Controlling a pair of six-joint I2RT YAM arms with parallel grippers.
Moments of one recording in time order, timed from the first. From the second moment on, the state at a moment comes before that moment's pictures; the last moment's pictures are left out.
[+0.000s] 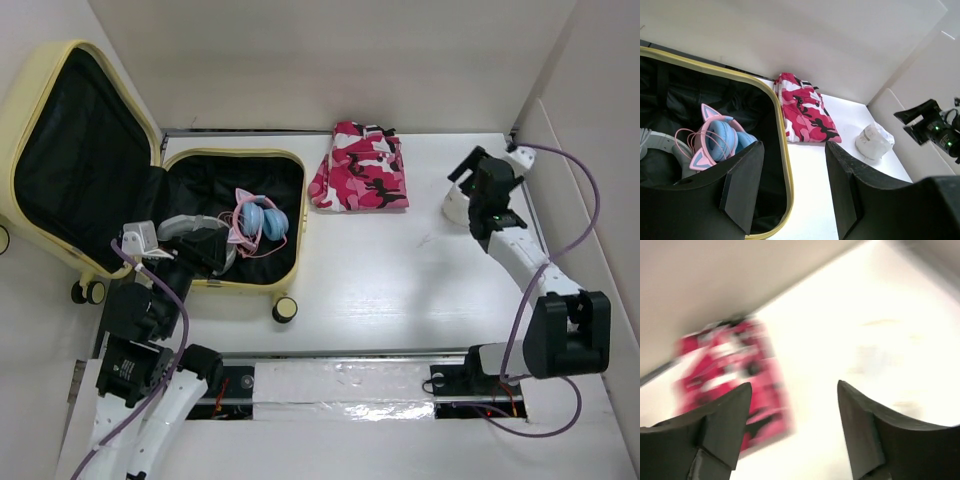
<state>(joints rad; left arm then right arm) -0.35 0.31 0.79 -0.40 -0.11 -0.49 0.15 1.38 0.98 0.16 0.38 0.51</state>
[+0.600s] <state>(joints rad) -0.35 0.34 0.78 -0.38 -0.07 -0.49 0.02 1.74 1.20 -0.04 0.36 0.39</state>
